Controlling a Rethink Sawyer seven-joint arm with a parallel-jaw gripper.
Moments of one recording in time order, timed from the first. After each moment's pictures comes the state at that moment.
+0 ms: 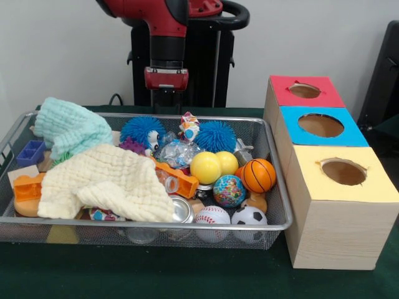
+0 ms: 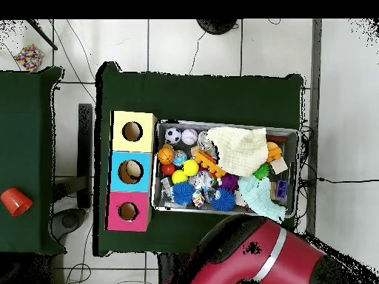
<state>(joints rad) -0.52 -0.12 -0.27 2.19 -0.52 -0.90 1.57</state>
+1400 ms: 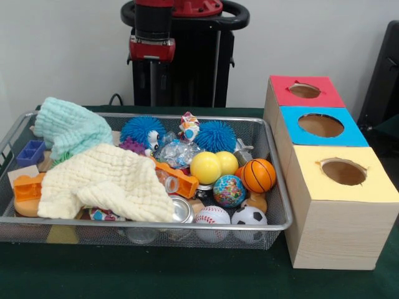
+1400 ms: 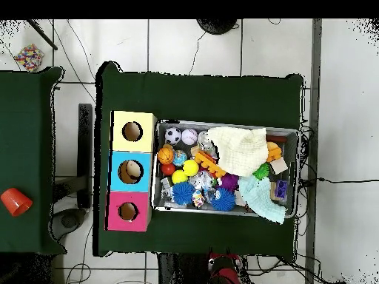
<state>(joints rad) -0.61 -0.52 -0.21 2.31 -0.57 -0.41 1.57</state>
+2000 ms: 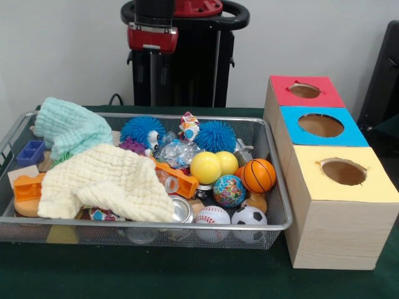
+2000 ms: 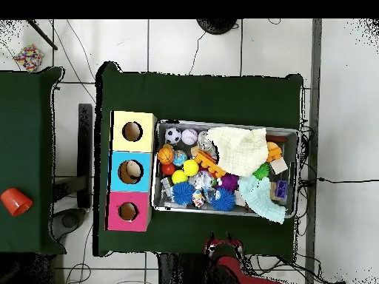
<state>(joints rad) -0.61 -0.77 -0.08 2.33 -0.51 -0.24 1.57</state>
